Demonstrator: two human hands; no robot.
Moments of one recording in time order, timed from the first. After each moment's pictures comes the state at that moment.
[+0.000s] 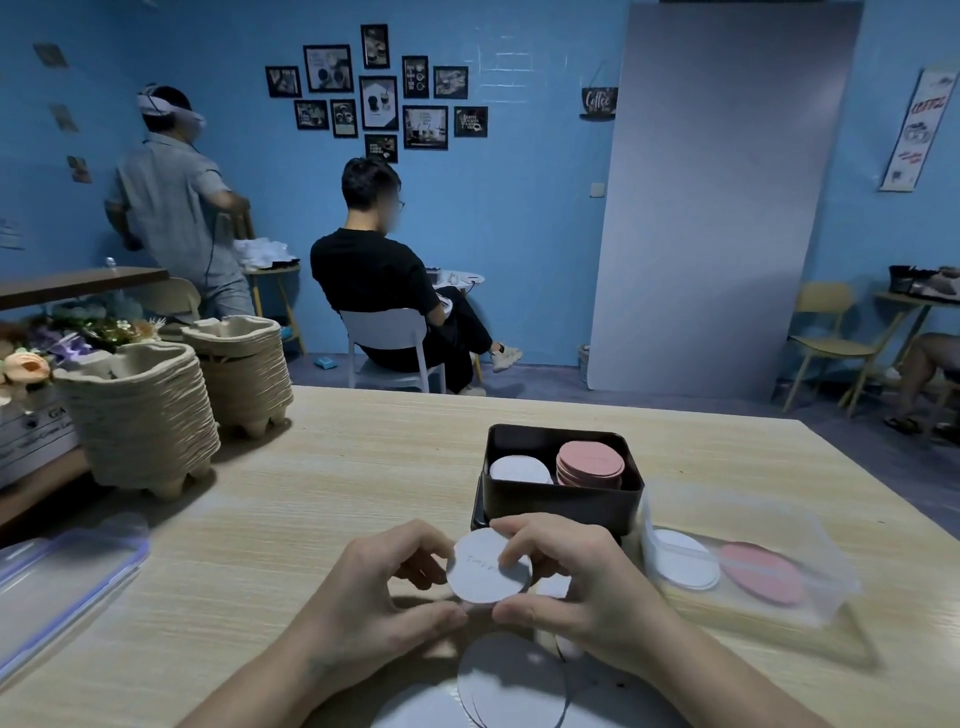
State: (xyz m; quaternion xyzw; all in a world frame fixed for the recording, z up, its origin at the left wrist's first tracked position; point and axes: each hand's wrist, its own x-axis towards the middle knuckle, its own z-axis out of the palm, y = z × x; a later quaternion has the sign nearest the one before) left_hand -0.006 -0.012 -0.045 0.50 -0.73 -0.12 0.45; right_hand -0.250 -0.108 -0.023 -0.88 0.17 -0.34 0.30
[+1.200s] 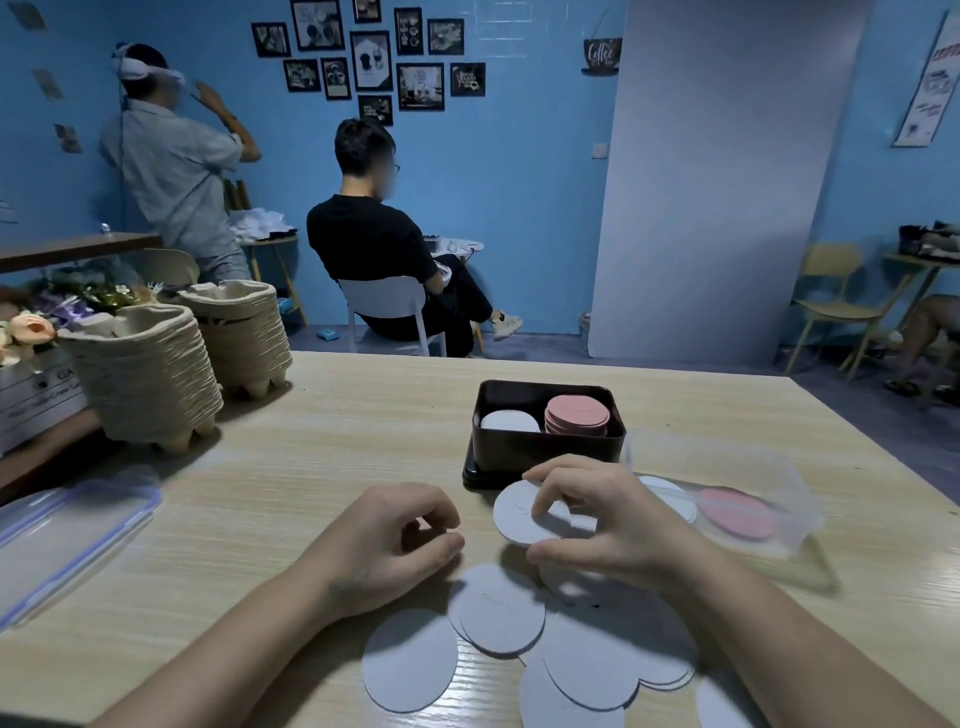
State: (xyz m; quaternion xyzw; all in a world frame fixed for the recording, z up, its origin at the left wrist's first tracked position) left_hand -0.020 -0.006 -0.033 0.55 -0.76 -0.09 0.34; right_hand -0.289 -0.121 -0.013 -0.91 0.21 -0.27 0.25
